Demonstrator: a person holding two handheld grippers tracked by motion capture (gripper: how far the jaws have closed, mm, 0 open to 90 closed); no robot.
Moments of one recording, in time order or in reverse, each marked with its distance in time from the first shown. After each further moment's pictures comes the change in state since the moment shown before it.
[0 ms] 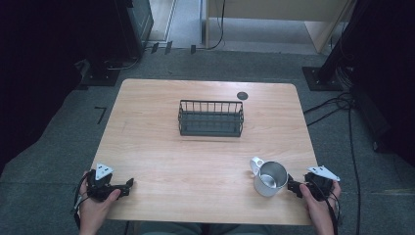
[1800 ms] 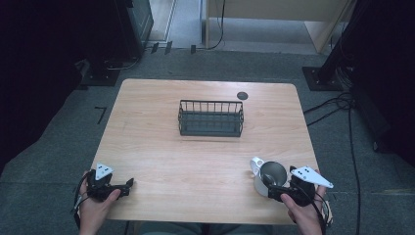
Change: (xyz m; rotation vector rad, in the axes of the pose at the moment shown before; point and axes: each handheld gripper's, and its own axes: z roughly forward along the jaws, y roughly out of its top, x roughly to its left) left arm 0.000 0.000 0.000 0.000 0.000 0.000; right arm 0.081 0.033 -0.073 -0.177 0.290 -0.063
